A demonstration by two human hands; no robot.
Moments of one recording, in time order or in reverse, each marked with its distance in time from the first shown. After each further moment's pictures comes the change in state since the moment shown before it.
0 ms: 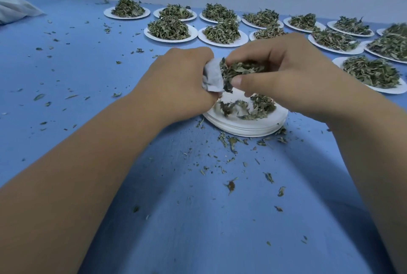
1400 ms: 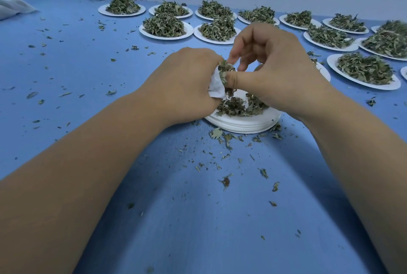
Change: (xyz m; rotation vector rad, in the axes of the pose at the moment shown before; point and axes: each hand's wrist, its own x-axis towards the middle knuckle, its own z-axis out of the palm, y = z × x) left_hand -0.001 0.021 0.001 0.048 -0.013 0.156; right_hand 0.009 0.019 0.012 0.017 0.140 -0.054
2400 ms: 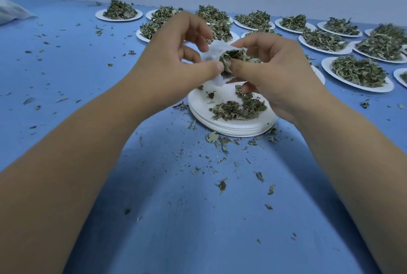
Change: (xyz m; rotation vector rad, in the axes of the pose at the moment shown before) left_hand -0.001 -0.004 -0.019 -0.719 0.147 -0.198; right_hand 0.007 0.011 0.003 0.360 0.154 0.190
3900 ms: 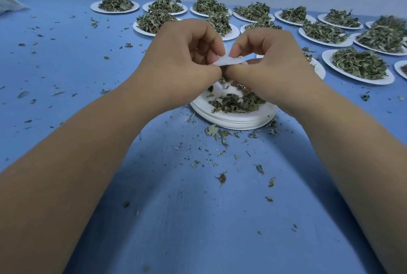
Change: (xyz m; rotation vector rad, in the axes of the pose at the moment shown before) left_hand -0.006 0.011 0.011 0.027 -0.043 -0.007; right_hand -0.007 -0.004 0.003 -0.372 -0.006 -0.099
